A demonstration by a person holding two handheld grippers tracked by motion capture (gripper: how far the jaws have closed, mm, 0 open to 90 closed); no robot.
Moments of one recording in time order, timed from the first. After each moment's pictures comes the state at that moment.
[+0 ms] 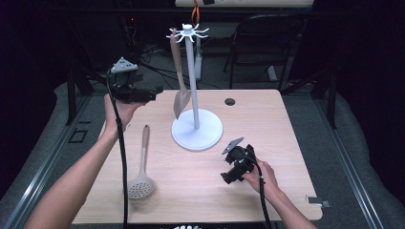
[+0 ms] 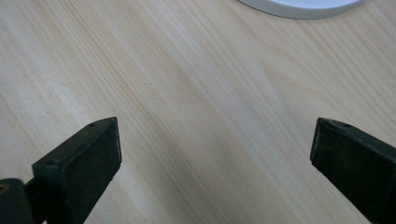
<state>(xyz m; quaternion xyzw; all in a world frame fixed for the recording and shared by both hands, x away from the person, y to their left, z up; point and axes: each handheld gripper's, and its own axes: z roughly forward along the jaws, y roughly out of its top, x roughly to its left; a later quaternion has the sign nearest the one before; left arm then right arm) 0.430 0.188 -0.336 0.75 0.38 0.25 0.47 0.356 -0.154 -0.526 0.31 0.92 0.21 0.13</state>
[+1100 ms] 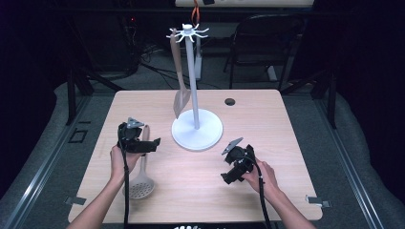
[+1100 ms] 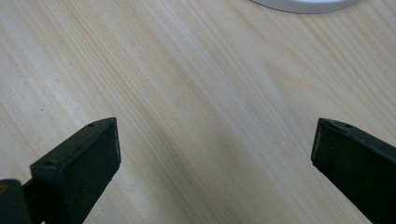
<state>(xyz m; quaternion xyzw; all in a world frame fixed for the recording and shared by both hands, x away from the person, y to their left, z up) 0.391 0.207 -0.490 0.78 0.48 0.20 0.35 0.356 -0.153 -0.528 0.31 0.92 0.20 0.14</state>
